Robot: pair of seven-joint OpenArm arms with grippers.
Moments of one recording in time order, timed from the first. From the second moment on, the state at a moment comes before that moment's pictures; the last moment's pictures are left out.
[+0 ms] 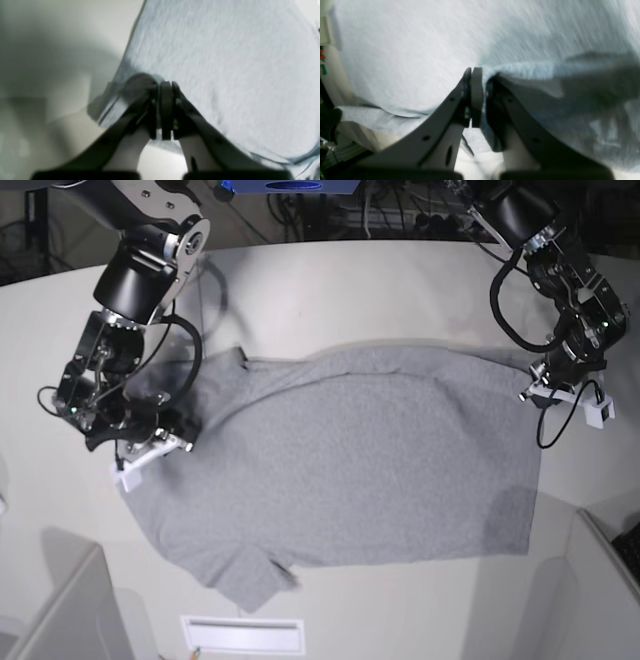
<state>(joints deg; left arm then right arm) 0.6 -5.4 -42.6 97.1 -26.0 -11.6 66.1 16.8 -0.6 29.5 77.8 25.4 13.8 -77.9</state>
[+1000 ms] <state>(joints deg) -5.9 -8.8 -42.4 87.8 -23.4 -11.5 66.2 21.0 -0.5 20.9 68.8 25.1 13.9 -68.9</state>
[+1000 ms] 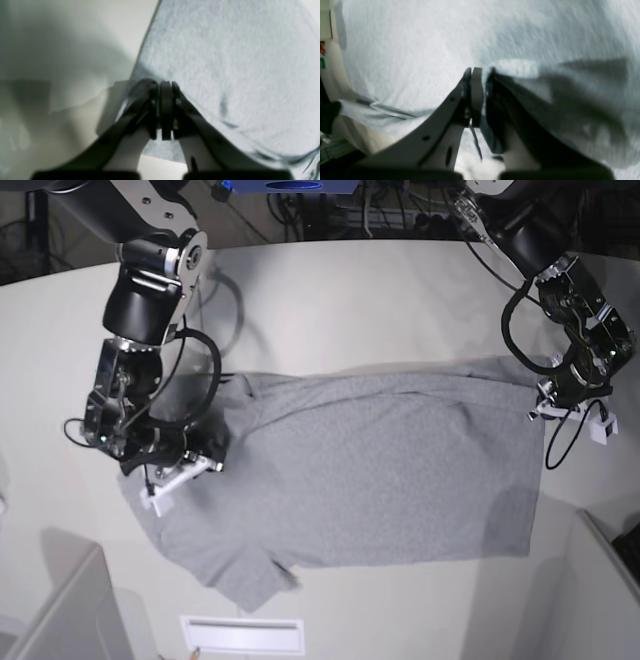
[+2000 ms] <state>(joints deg) -10.8 -10.1 -34.2 78.6 -19.9 -11.0 60.1 18.4 3.7 23.4 66.4 26.0 13.7 -64.7</state>
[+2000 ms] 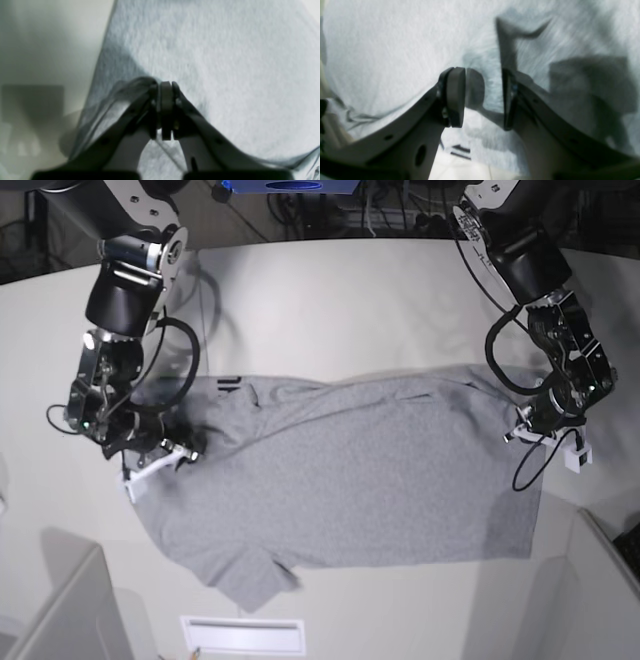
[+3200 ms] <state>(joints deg) 7.0 -8.3 -50.6 87.1 -38.3 -11.7 59.1 -3.6 -7.8 54.4 95.8 32.2 12.6 -60.8</state>
